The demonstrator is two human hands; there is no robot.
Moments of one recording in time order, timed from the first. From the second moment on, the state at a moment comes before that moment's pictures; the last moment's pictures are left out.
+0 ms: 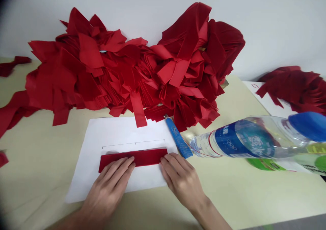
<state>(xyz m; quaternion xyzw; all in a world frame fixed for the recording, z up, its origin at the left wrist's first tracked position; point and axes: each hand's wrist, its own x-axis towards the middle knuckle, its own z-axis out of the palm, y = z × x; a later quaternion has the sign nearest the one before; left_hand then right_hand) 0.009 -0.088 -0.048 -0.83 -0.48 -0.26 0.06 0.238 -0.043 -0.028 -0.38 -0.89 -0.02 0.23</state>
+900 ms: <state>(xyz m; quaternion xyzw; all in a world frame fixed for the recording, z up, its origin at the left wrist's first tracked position) -0.005 -0.088 -0.050 -0.86 -0.46 -0.21 -0.03 0.240 -0.039 -0.039 -0.40 -0.88 0.00 0.25</state>
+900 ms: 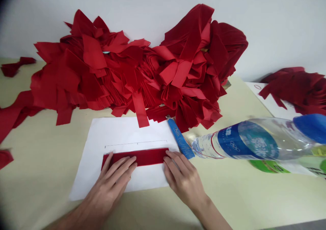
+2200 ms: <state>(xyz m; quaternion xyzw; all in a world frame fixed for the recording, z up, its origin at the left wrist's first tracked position) 0.009 -0.012 -0.012 -0.80 -0.56 -0.15 -0.17 0.188 -0.018 -0.032 -0.30 -0.92 0.16 0.21</state>
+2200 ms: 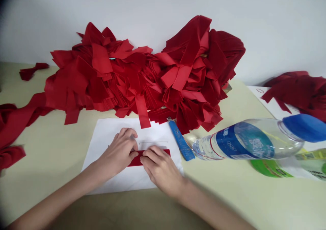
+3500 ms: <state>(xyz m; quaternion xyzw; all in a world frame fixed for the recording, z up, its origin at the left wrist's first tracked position) 0.009 -0.029 -0.030 -0.81 -0.51 -0.24 -0.15 0.184 0.011 -0.015 -0.36 -0.88 0.27 0.15</state>
